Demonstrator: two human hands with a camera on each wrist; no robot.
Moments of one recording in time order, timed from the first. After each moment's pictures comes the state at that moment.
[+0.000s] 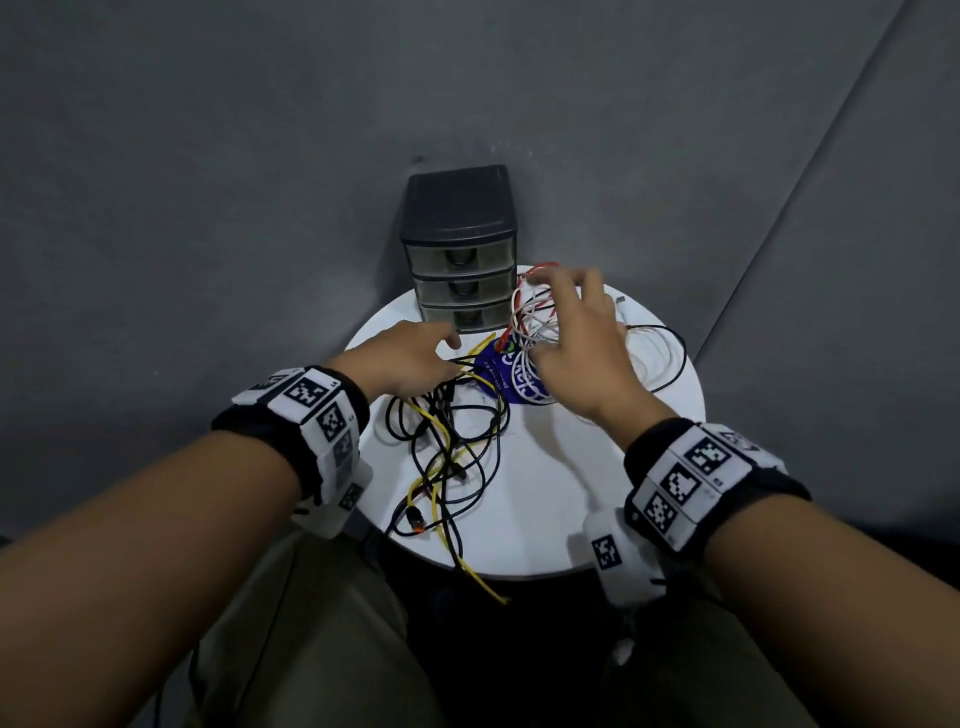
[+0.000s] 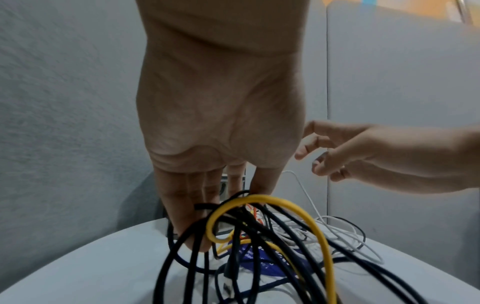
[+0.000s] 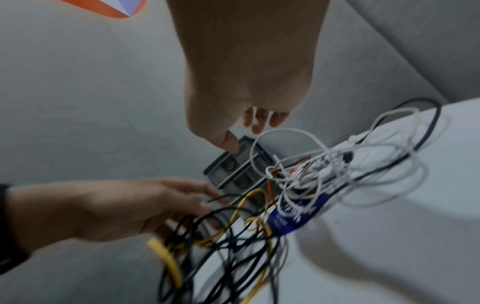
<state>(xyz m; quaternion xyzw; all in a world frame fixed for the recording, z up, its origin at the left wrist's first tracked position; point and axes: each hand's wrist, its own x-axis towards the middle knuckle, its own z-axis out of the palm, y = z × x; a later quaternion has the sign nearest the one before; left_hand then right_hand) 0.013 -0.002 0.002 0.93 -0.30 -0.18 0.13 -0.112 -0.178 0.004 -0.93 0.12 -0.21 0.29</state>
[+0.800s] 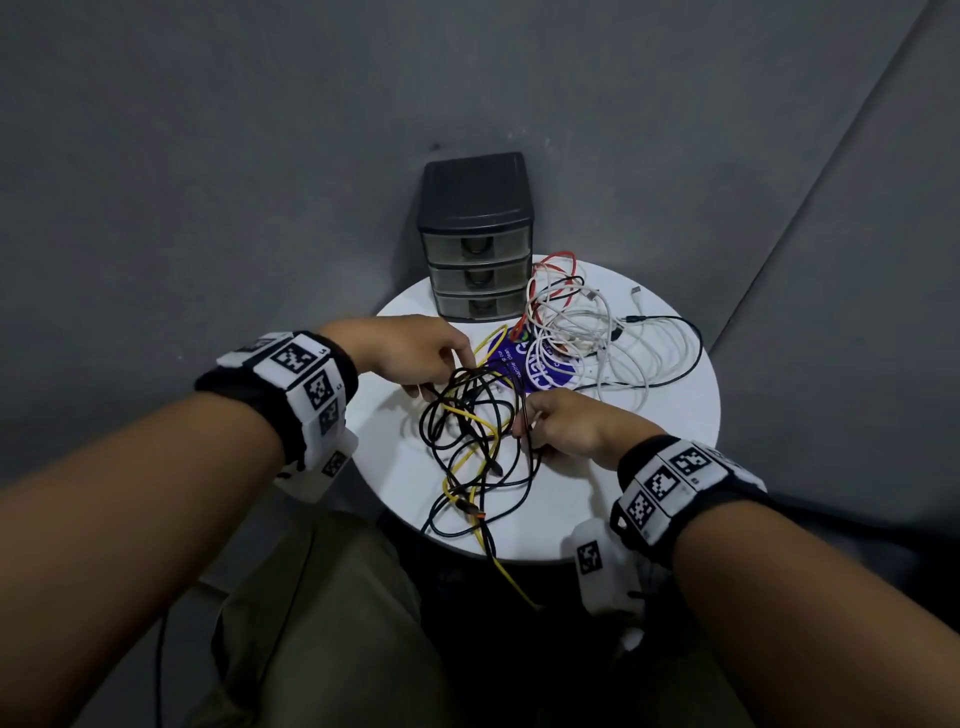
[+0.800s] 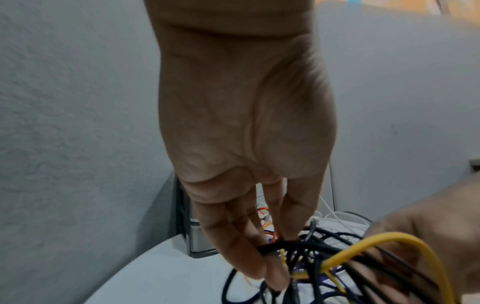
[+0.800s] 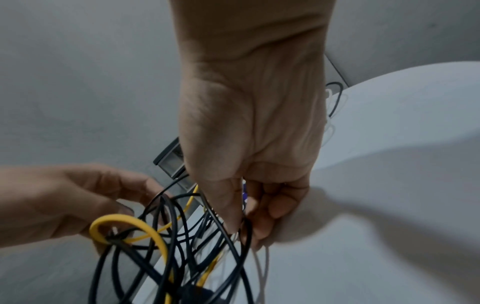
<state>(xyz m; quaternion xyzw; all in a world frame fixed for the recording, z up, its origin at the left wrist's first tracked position) 0.012 0.012 0.022 0.86 -0.37 -0.32 0.13 -0.122 -0.169 -0.059 -0.84 0.14 0.18 0.49</state>
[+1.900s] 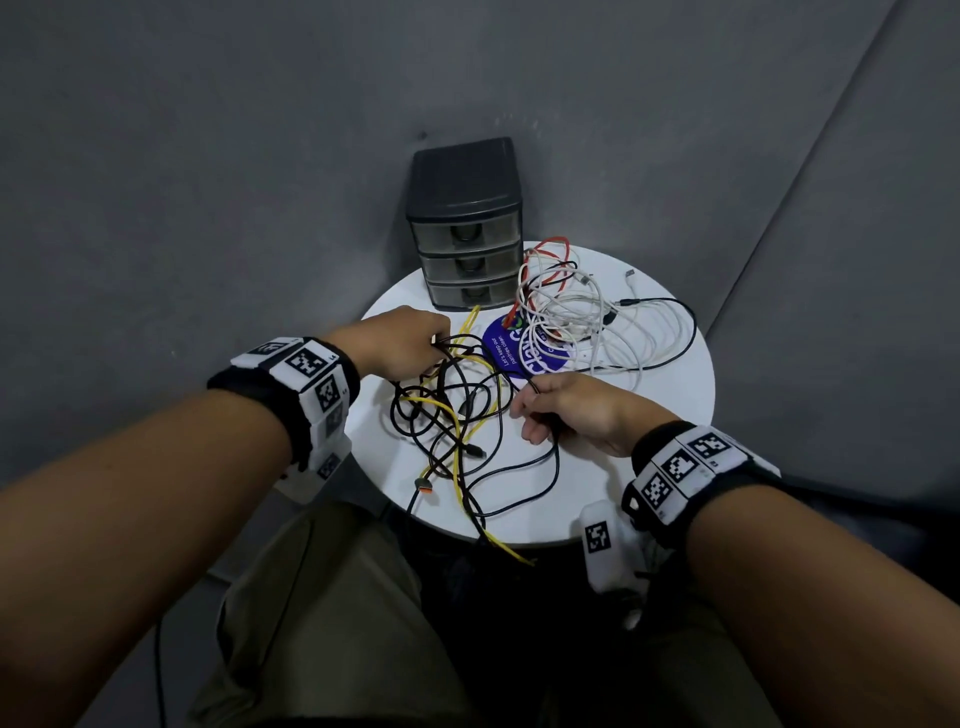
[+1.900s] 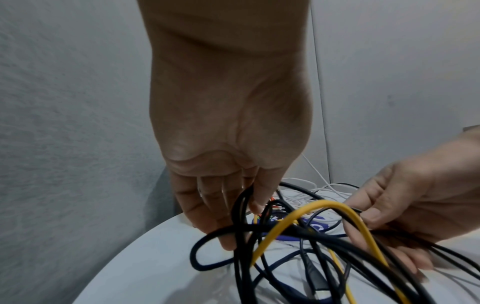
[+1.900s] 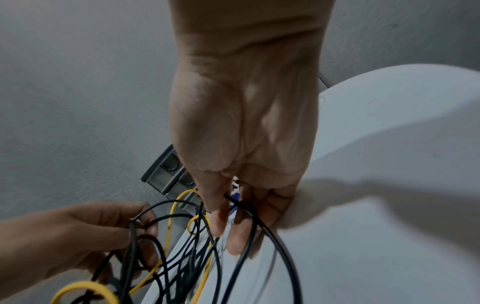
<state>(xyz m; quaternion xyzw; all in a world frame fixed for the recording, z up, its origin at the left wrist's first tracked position) 0.016 0.012 0.002 0.91 -0.37 -0.17 0.03 -0.138 -0.178 -0.058 -0.72 0.18 0.14 0.65</state>
